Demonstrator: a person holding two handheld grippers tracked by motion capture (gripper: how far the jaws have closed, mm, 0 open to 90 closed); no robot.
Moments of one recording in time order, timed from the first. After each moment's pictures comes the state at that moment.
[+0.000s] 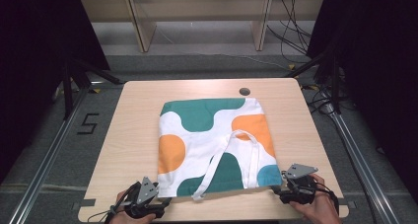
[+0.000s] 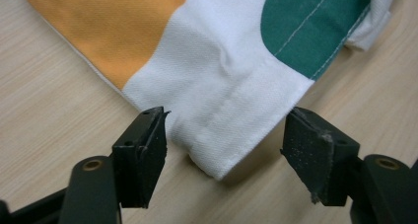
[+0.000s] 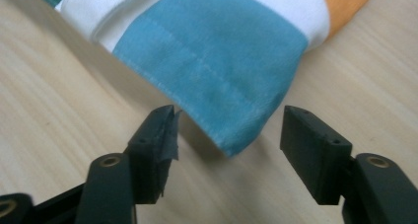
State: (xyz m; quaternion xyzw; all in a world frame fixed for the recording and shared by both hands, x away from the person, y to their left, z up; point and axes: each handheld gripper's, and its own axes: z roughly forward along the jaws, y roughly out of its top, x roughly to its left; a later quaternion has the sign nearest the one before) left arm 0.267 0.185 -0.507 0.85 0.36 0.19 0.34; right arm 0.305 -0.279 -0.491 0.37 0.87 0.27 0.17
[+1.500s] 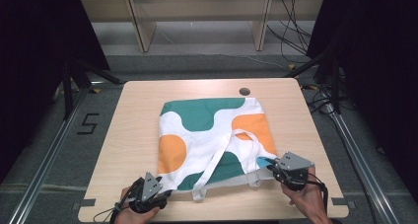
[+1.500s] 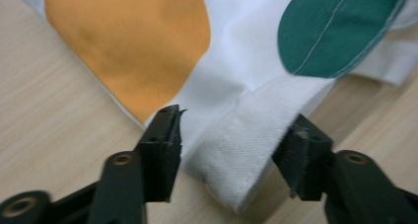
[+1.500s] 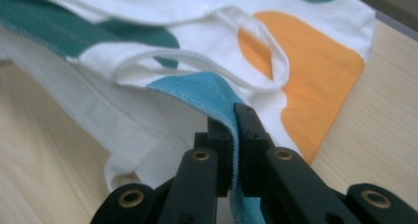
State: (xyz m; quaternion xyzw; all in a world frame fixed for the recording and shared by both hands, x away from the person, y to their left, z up) left arm 0.274 0.169 -0.507 0.84 0.36 0.24 0.33; right arm 0.326 -0.255 -0.464 0.30 0.84 0.38 0.25
